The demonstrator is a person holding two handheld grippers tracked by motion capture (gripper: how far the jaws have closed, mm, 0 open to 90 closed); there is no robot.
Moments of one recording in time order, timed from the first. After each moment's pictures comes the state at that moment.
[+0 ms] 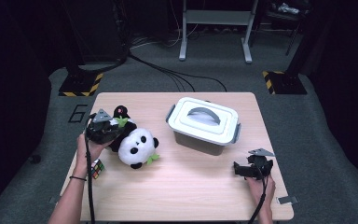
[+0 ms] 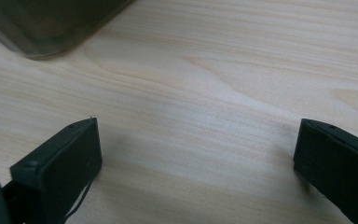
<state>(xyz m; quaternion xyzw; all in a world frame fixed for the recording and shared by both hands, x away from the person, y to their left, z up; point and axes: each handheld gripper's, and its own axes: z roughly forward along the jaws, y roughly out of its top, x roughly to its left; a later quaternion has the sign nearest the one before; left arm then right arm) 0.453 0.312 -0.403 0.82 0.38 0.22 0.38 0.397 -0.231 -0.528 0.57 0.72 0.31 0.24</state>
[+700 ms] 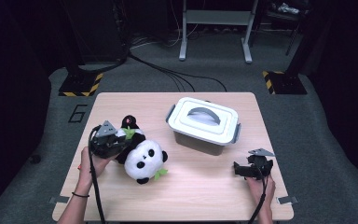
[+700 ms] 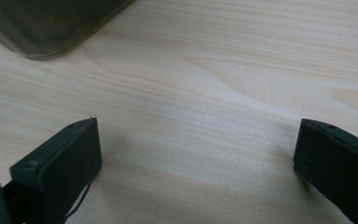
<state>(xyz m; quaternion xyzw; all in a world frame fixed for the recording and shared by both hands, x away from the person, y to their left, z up) 0.403 0.284 -0.402 0.82 0.35 0.20 0.40 0.397 -0.231 -0.529 0.57 0.72 0.31 0.24</state>
